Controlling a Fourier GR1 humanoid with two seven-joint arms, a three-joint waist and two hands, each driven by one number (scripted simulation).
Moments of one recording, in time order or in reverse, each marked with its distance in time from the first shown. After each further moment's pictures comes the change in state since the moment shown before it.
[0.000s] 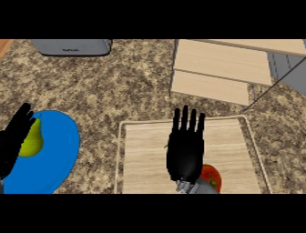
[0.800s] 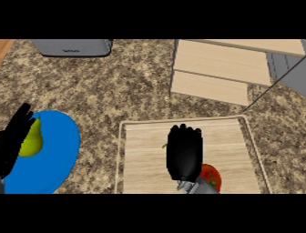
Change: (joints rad) left arm -0.004 -0.044 0.053 0.002 -0.048 -0.036 0.015; right arm 0.003 0.000 -0.006 0.016 0.072 -0.051 -0.061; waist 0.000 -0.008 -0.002
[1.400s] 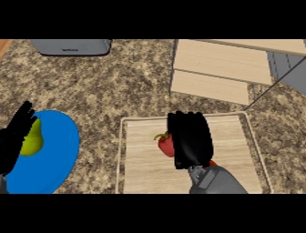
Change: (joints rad) left arm -0.021 -0.018 0.016 0.016 -0.029 -0.016 -0.001; right arm -0.045 -0.010 -0.141 -0.143 -0.276 0.011 -0.242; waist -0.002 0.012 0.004
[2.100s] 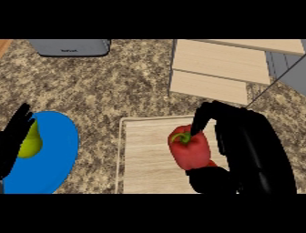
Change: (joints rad) left arm 0.025 -0.010 0.021 -0.032 -0.006 -0.016 0.018; right arm -0.048 0.008 -0.170 -0.553 -0.341 0.159 0.222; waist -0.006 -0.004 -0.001
